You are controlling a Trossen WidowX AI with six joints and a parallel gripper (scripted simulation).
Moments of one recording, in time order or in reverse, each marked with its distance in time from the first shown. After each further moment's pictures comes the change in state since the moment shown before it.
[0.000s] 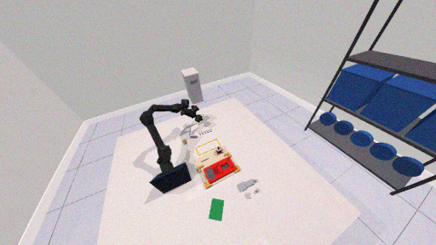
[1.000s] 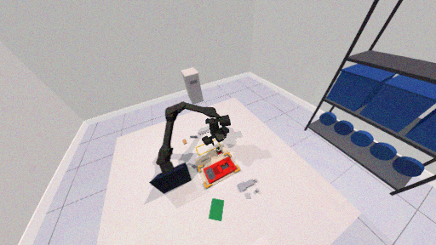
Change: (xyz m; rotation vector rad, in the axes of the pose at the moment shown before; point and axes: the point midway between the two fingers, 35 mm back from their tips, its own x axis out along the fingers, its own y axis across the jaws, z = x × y) arm -0.045 -0.356 -0.054 1.606 0.520 -0.575
